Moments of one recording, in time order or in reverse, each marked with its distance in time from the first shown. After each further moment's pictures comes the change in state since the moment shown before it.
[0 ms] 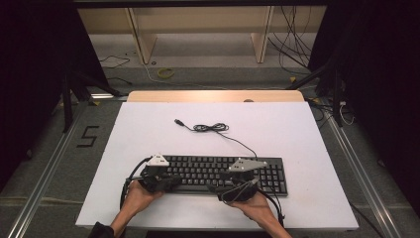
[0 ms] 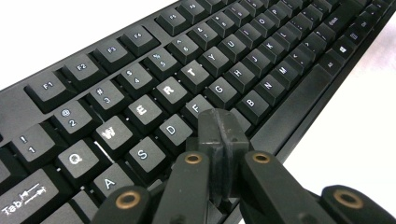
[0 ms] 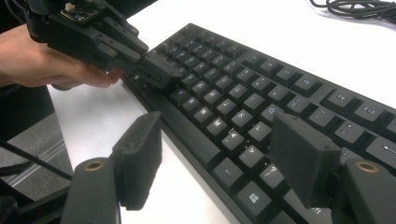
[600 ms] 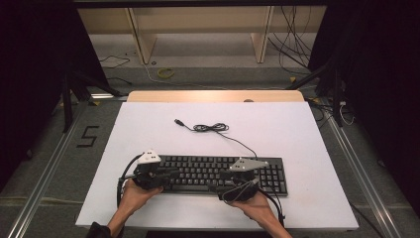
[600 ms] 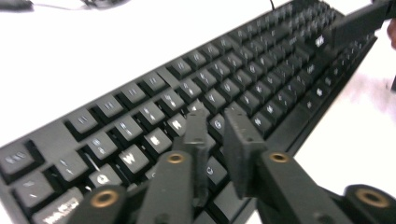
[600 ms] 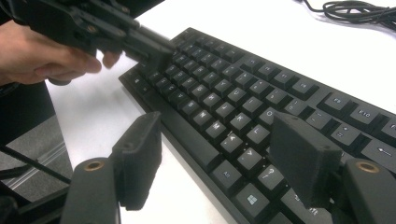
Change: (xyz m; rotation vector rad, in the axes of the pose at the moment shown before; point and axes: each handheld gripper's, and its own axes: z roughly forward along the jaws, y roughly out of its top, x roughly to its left) left arm 0.005 0.004 -0.022 -0.169 -0.003 -0.018; right arm 0.000 0.001 -0.002 -0.008 -0.002 0.002
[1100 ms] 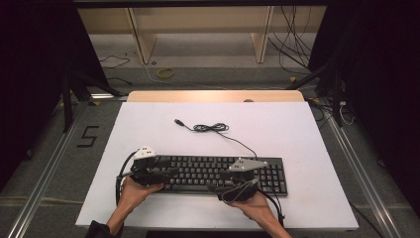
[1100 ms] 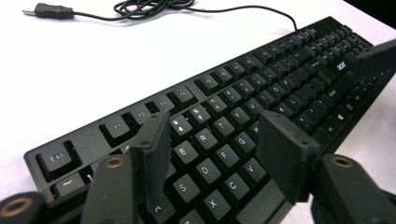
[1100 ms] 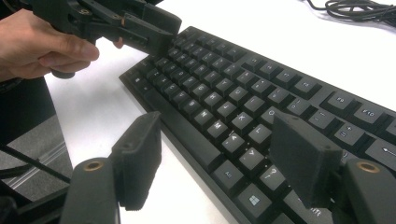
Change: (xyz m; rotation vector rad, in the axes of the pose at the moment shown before) left arm 0.010 0.004 0.000 -0.023 0.053 -0.080; right arm 0.000 0.000 0.002 0.003 0.002 0.000
